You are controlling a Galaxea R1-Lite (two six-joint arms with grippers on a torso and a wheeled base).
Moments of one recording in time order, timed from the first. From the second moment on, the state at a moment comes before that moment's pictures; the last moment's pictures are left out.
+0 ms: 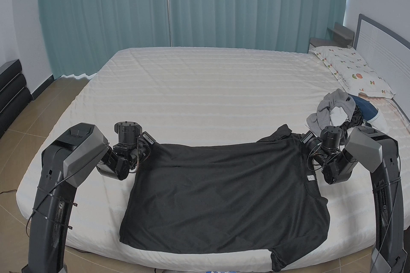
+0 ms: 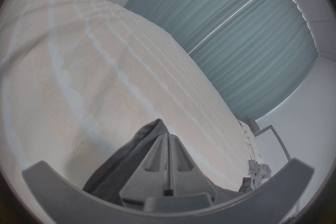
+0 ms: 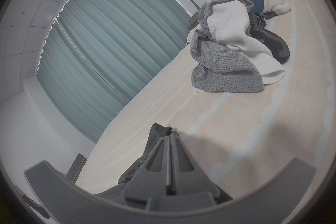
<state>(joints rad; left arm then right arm) -0.17 2.68 -1.51 -0.76 0.06 -0.90 0.01 2.69 -1.31 -1.20 0.02 0.76</state>
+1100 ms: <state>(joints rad) -0.15 2.70 -1.54 -0.76 0.03 -0.91 0.01 2.71 -1.34 -1.22 -0.02 0.75</state>
